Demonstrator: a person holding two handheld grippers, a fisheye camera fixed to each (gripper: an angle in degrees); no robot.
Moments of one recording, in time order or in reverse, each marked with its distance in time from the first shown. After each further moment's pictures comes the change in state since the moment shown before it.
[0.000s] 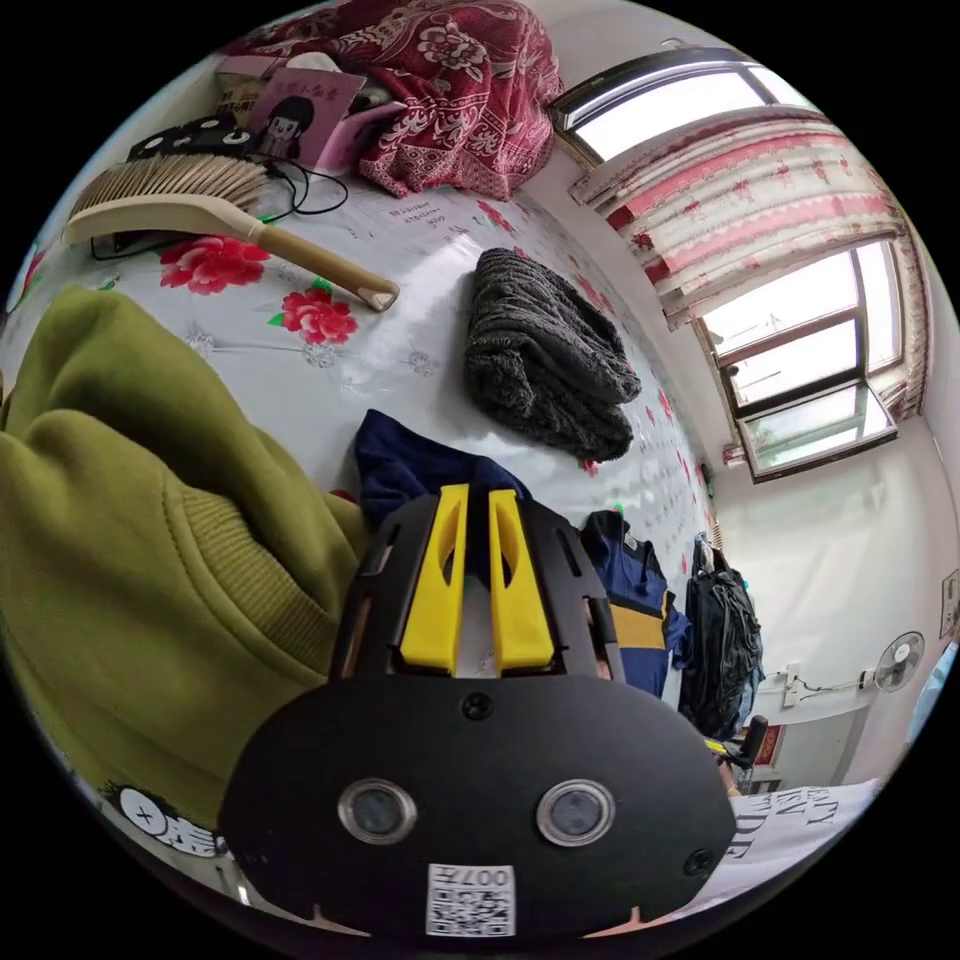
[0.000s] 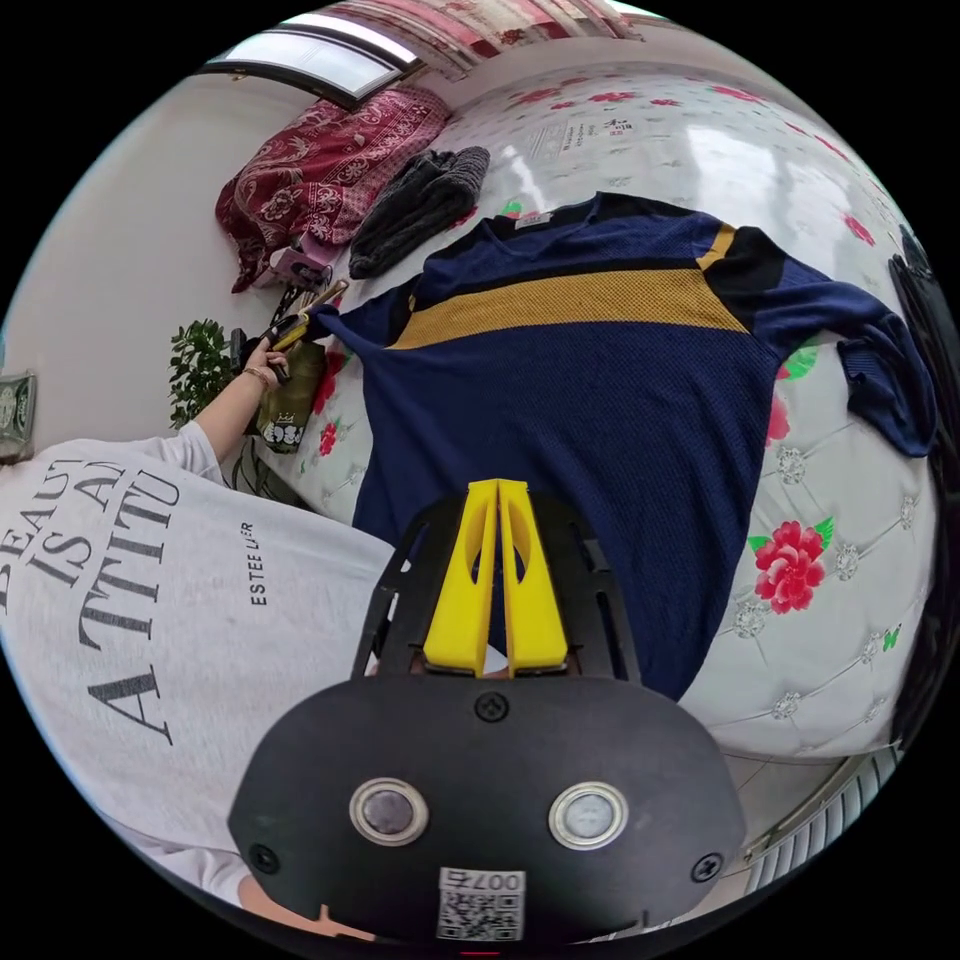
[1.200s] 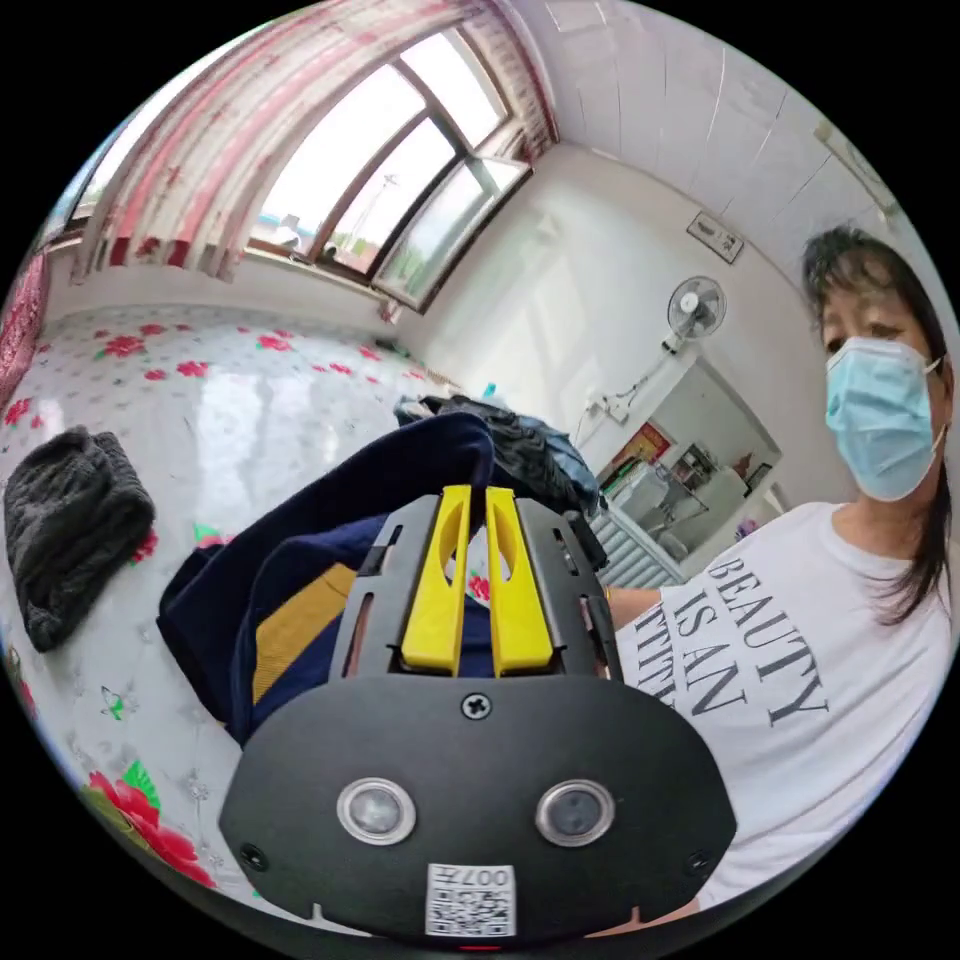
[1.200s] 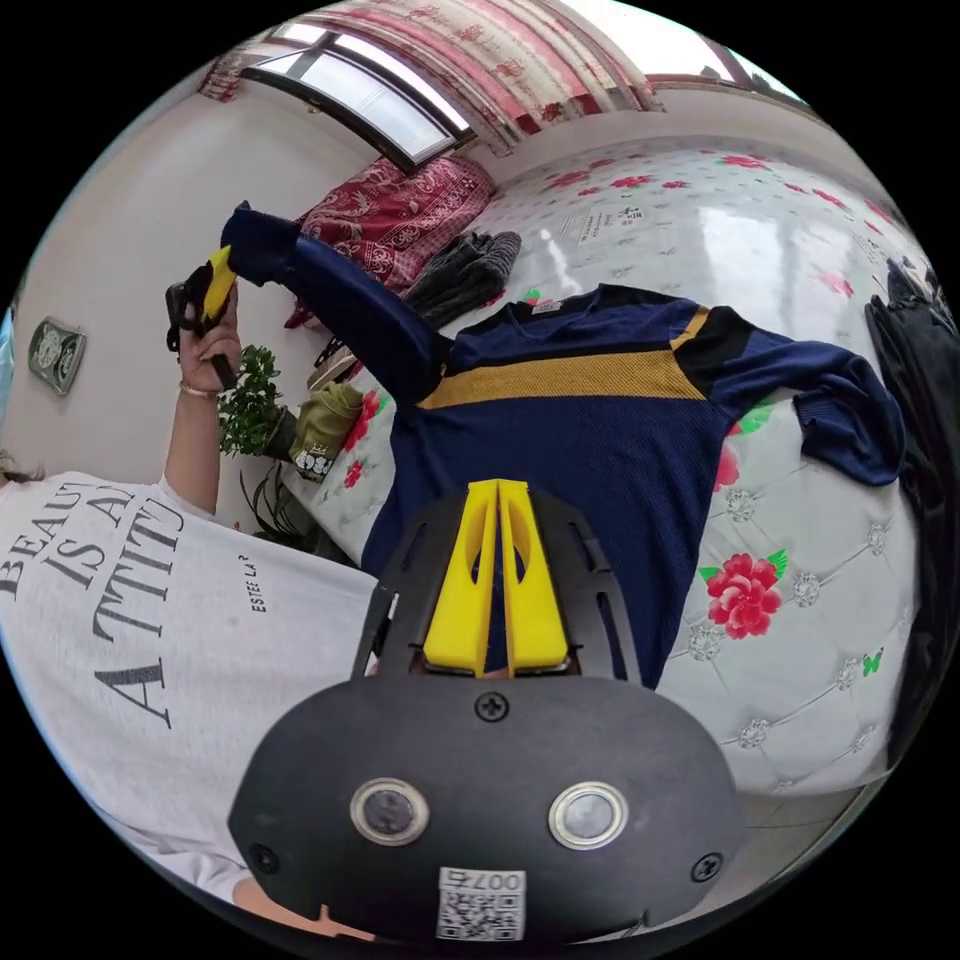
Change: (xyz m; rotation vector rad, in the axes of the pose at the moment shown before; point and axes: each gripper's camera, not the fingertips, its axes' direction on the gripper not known) left arm 0.406 0.232 -0.052 -0.209 0.640 0.919; right arm 0.036 0.108 -0.104 0.229 -0.044 -0.100
